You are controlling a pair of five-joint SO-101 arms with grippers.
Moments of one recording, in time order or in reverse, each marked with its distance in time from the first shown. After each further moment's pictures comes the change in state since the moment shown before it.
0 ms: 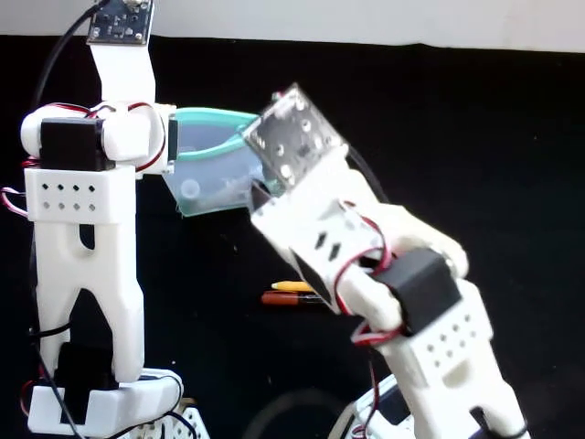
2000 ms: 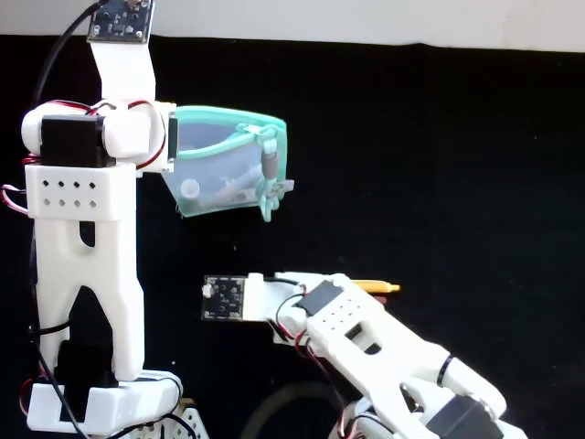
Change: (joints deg) left arm -0.1 4.1 -0.6 0.0 0.0; right arm -5.2 13.2 59.1 -34.4 35.2
